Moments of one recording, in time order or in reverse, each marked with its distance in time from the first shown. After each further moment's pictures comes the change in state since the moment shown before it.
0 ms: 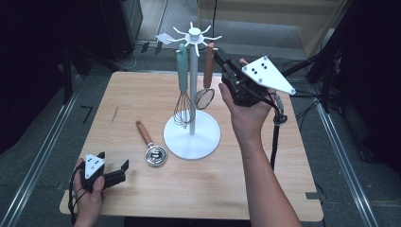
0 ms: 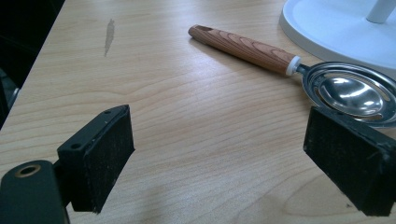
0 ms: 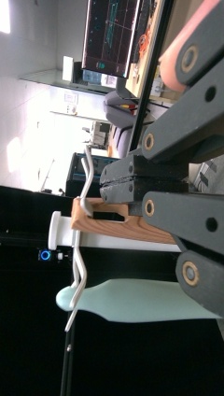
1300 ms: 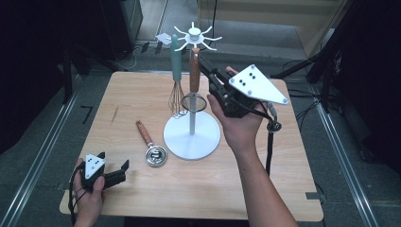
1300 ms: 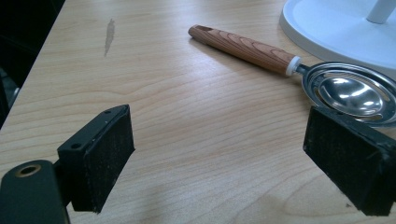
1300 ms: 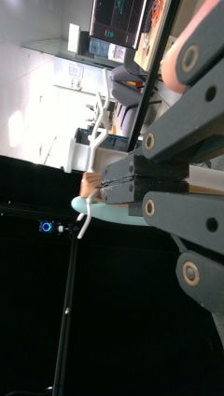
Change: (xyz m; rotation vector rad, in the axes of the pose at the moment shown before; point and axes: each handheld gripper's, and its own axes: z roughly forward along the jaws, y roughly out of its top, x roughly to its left) left arm -0.001 0.000 0.000 0.002 0.002 0.000; right arm 0.033 0.009 -0.011 0.000 0.097 -0.018
